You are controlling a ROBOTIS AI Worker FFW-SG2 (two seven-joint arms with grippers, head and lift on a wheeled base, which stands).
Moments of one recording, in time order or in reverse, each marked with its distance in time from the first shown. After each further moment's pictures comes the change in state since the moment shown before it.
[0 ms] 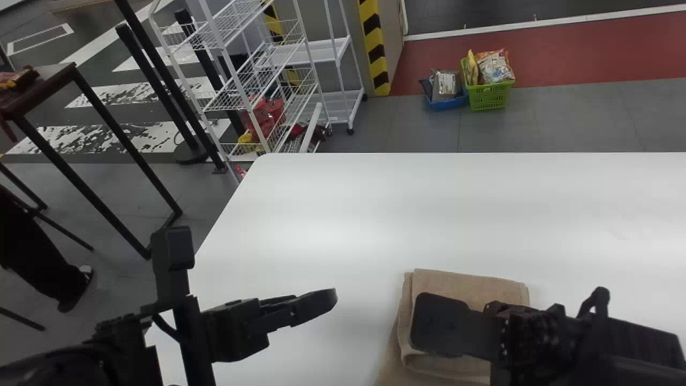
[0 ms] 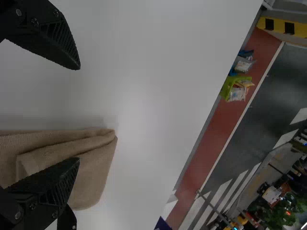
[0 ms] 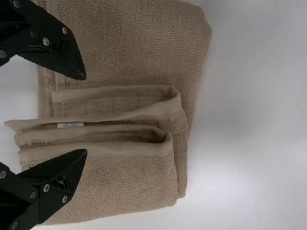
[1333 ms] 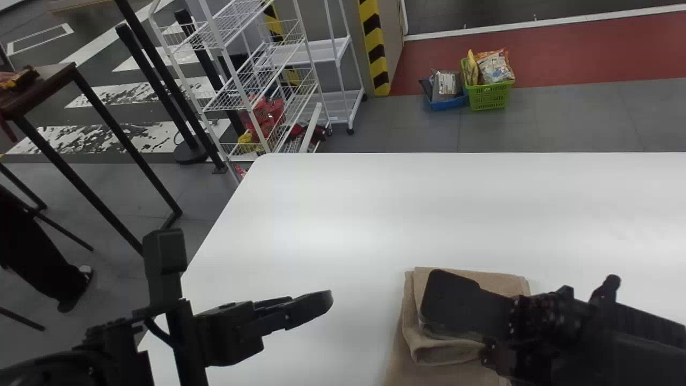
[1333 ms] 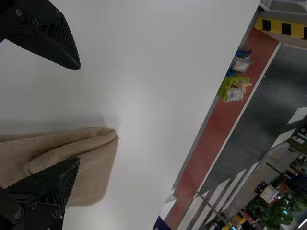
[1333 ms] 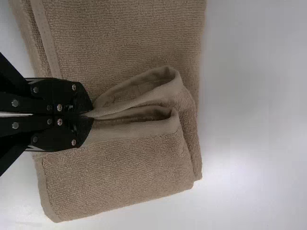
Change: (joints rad) left arm 0.015 0.000 0.021 -0.018 0.020 0.000 0.000; right arm 0.007 0.040 -0.059 0.035 0.019 0.037 0.000
